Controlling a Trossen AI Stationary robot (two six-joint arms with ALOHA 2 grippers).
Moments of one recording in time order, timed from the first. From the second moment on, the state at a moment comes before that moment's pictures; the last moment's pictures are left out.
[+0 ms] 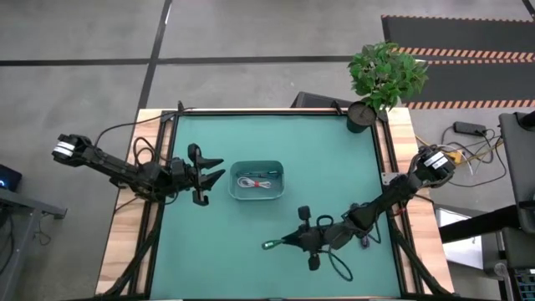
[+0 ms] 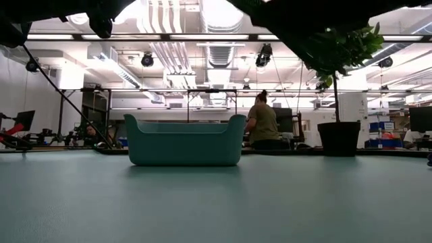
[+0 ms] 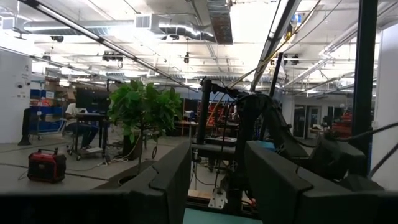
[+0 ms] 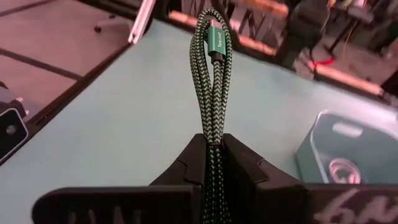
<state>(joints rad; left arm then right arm) -0.28 0.88 0.26 1.08 -0.48 0.11 0.57 1.70 0.81 0.55 0.42 -0.13</state>
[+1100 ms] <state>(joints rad) -0.30 1.45 0.67 1.11 -0.44 0.06 0.44 1.29 0.48 1.10 0.24 -0.41</state>
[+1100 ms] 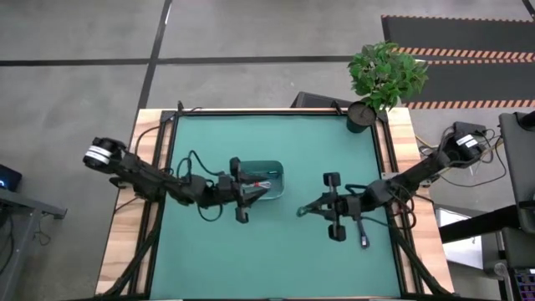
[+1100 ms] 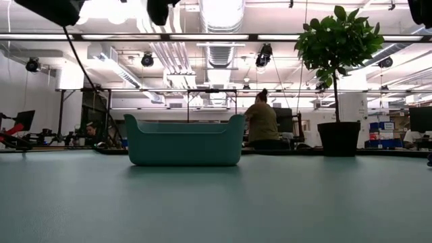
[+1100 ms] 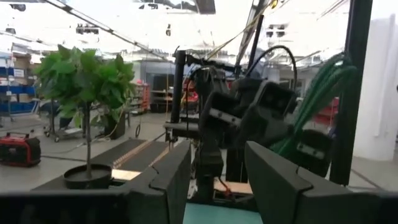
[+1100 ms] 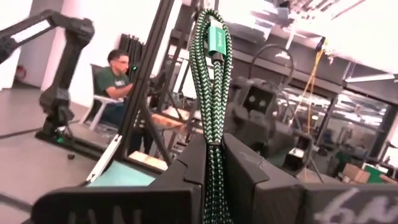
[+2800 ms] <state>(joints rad) -0.35 1.68 0.87 1.25 -0.39 -0.04 0.44 1.30 0.46 1.26 0.04 -0.47</state>
